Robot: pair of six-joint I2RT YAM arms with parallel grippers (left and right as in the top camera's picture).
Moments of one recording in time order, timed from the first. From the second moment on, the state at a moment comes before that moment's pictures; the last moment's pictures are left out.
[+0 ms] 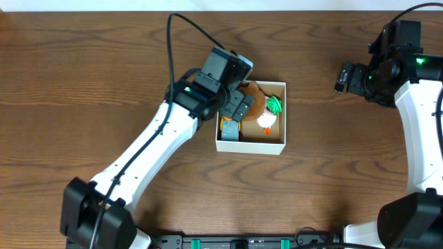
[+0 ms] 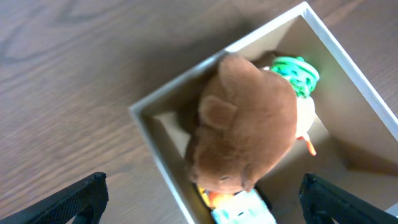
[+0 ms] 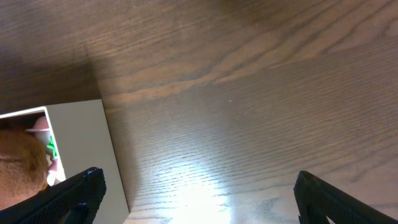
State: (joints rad) left arm -0.58 1.66 1.40 -0.71 0.01 0.06; right arm -0.10 1.63 1.56 -1.13 -0.03 0.24
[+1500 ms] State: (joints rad) left arm -0.56 1.88 1.40 -0.60 -0.15 0.01; right arm -0.10 1.63 1.56 -1.13 -0.03 0.24
